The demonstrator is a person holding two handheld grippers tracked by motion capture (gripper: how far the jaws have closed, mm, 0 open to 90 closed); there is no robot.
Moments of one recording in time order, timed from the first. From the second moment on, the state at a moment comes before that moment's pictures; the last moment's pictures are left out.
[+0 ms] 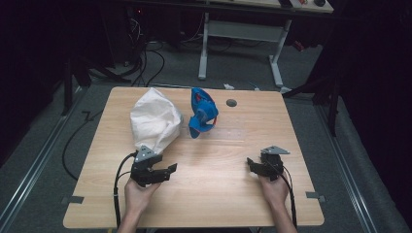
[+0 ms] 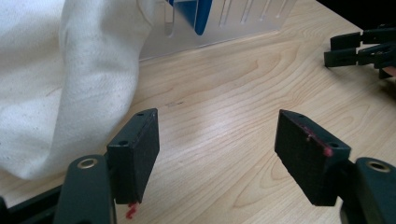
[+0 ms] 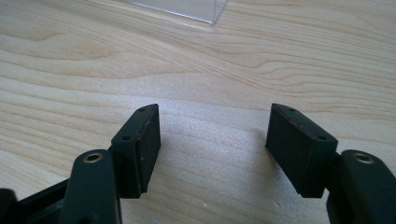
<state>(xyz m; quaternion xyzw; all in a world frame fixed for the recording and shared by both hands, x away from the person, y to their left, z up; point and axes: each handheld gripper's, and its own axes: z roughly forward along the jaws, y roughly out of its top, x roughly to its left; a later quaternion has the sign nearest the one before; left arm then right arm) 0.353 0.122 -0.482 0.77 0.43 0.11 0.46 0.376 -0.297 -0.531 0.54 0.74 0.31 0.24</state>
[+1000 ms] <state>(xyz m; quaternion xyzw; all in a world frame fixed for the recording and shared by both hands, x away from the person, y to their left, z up) 0.354 0.115 -0.519 0.80 0.44 0.16 0.39 0.375 -0.297 -0.531 0.54 0.74 0.31 0.24</state>
